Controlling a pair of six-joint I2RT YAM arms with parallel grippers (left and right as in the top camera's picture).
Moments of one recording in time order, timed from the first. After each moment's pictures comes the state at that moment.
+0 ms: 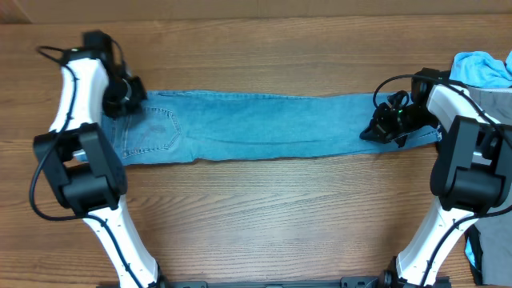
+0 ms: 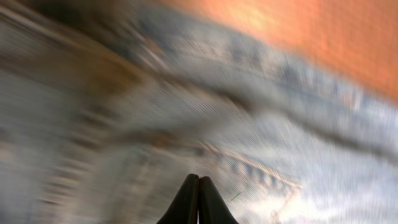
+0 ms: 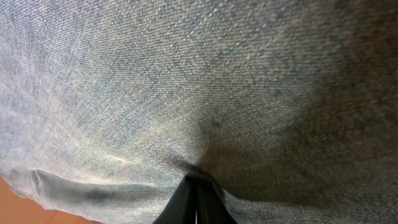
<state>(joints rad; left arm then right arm) 0.23 2.25 1.92 -1.13 0.13 -0.21 -0.23 2.18 1.48 -0.98 -0.54 0.28</state>
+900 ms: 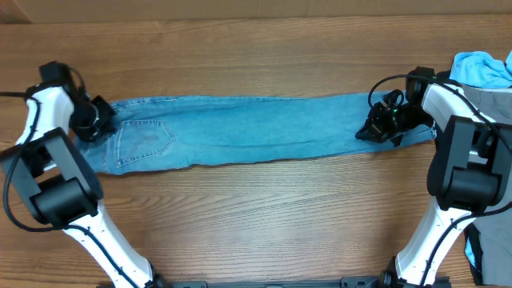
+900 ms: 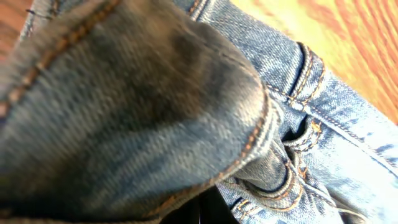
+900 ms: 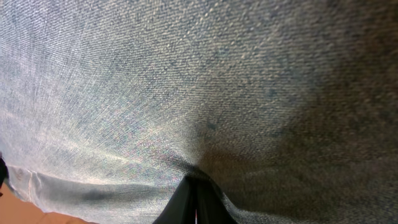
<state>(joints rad) 0.45 2.23 1.68 -0.89 0.18 -0.33 -0.20 2.18 1.48 -0.97 -0.53 0.28</state>
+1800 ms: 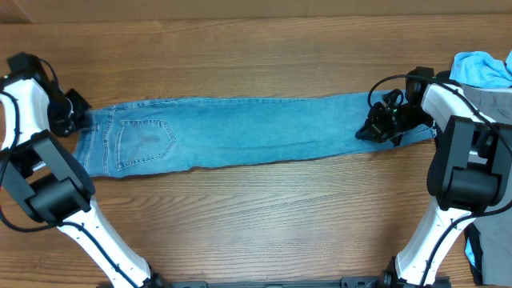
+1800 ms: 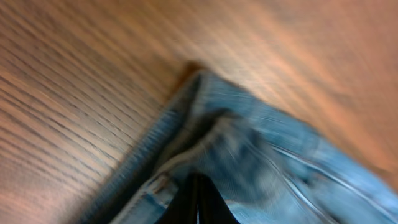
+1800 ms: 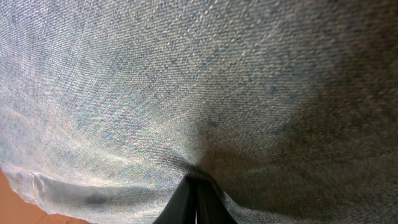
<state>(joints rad) 0.51 2.30 1.91 -1.05 0.09 -0.30 -0.20 2.18 1.48 -0.97 -0.54 0.28</state>
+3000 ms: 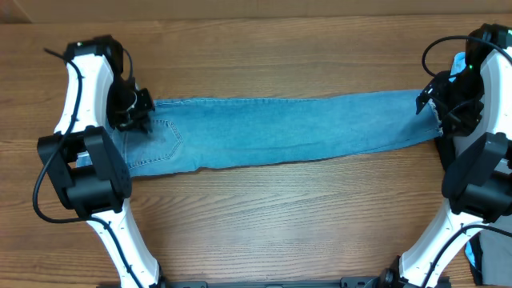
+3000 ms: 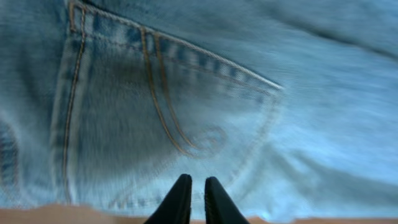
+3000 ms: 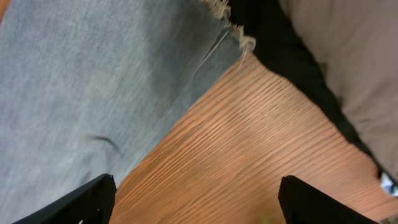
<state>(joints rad) 0.18 2.21 1.90 -1.43 0.14 -0.23 -0.34 2.15 2.02 -1.57 -0.02 0.42</state>
